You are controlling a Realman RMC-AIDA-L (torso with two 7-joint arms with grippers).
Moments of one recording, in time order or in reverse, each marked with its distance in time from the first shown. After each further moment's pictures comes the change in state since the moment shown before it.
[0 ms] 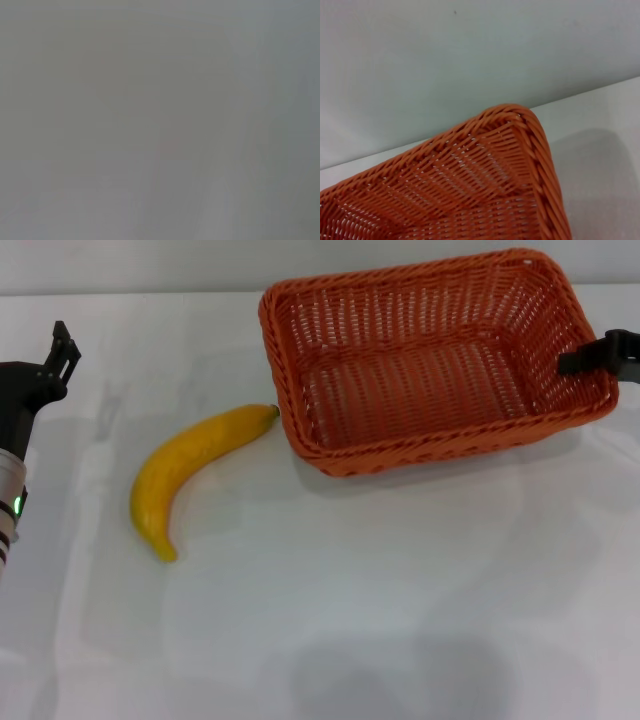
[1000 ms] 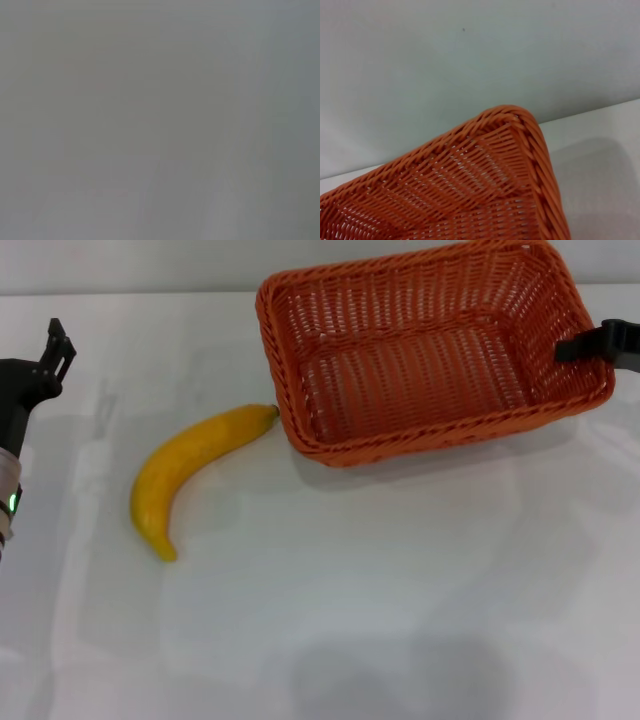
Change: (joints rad) left arm -0.004 0.003 0.000 -0.012 0.000 -0.001 0.000; right arm -0.006 0.025 0.004 -0.039 0.012 0.029 -0.022
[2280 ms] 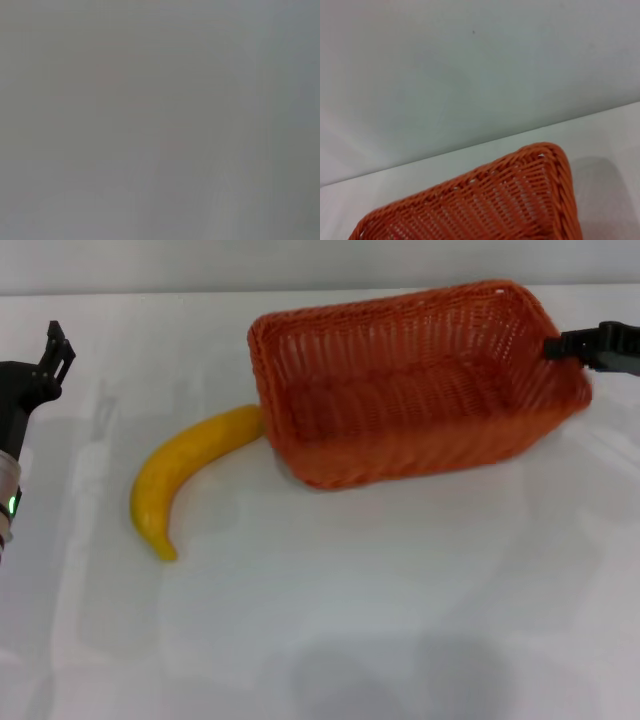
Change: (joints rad) left arm 0.004 -0.001 0.000 0.000 0.000 0.000 -0.001; right arm -0.028 0.020 -0.005 -0.025 0.046 -0.008 -0.024
